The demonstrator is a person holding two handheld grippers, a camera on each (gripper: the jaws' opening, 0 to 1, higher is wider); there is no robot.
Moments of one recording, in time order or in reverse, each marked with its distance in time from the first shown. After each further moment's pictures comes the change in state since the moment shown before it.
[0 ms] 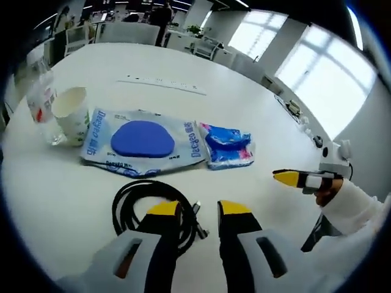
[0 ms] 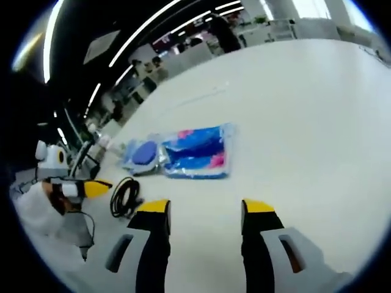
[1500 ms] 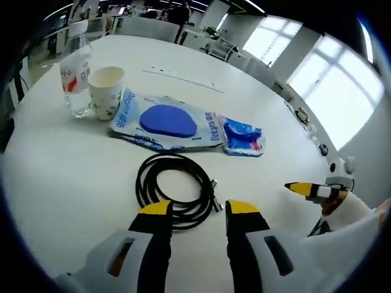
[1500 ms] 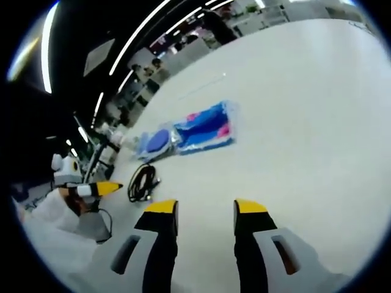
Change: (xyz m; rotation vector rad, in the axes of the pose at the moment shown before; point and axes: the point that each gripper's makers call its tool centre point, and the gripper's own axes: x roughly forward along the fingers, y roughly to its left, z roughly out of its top) left arm -0.027 0.022 -0.027 -0.053 0.004 0.067; right arm -0.028 0.017 -0.038 0.087 0.024 0.070
